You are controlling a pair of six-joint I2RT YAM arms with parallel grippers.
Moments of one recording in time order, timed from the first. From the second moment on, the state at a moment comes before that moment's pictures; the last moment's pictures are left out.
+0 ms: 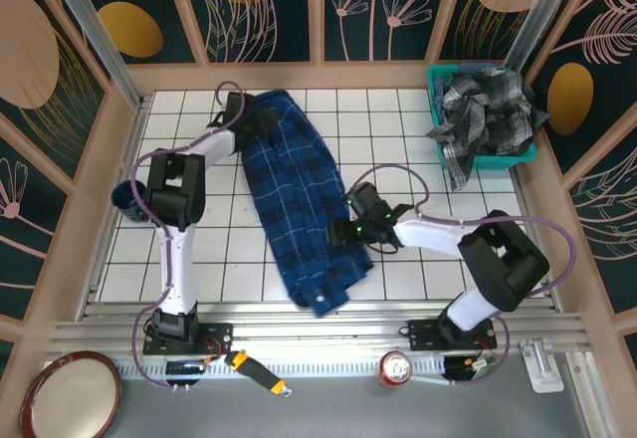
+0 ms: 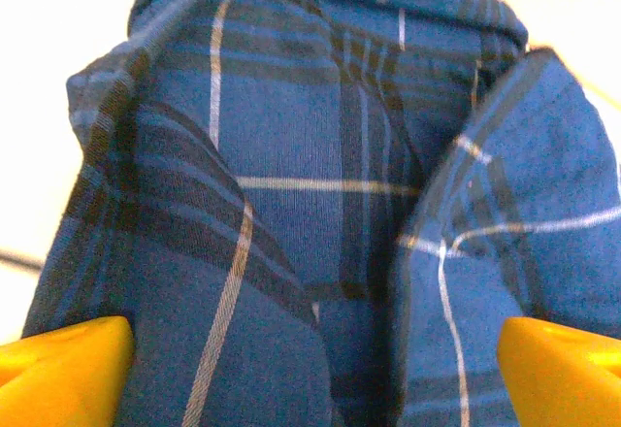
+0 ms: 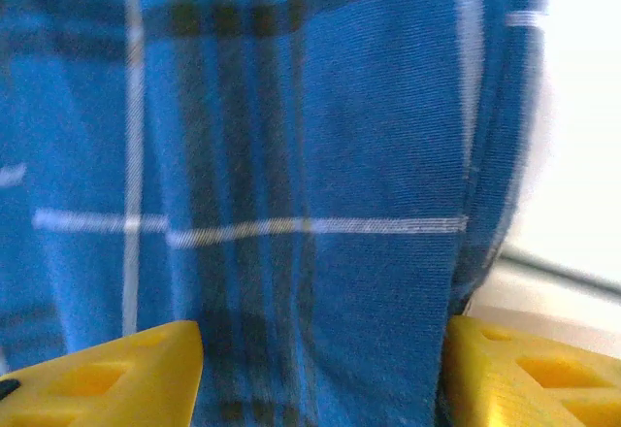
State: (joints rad) left arm -0.21 2.29 1.71 -0.16 0.01 -0.68; right arm 0.76 1.54 0.74 -0.21 -0.14 0.55
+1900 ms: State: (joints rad) left arm -0.81 1.12 0.43 -0.51 0.08 -1.06; right arm 1.02 1.43 0.68 -0.37 -0.18 0.82
